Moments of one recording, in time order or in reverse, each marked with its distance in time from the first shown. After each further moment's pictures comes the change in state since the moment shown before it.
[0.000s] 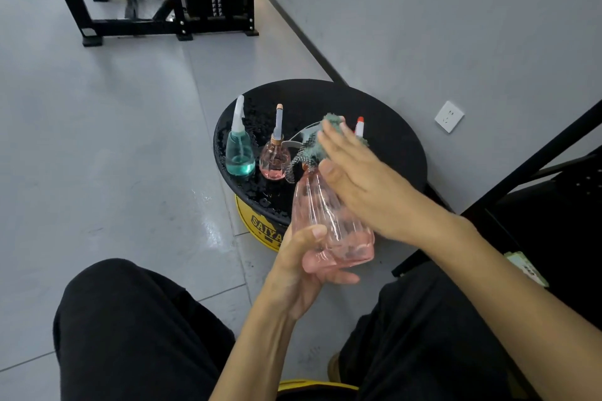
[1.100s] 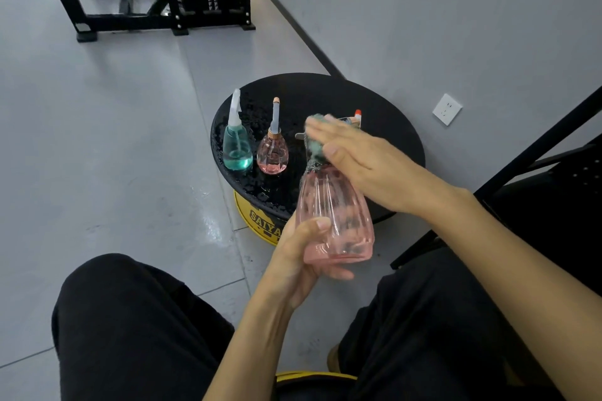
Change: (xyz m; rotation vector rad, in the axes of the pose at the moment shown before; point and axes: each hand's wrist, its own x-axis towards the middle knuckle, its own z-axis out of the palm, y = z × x) left_hand 0.003 -0.002 -0.004 0.092 0.014 -0.031; right_hand 0.007 0.011 -0.014 -0.049 -0.010 -0.090
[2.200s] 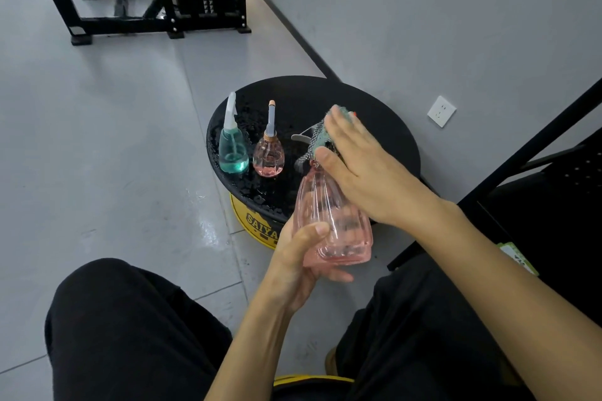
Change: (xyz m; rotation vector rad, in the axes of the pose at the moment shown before) left_hand 0.000 -0.002 0.005 0.003 -0.020 0.017; right_hand -0.007 -0.011 0.007 -0.058 0.037 0.188
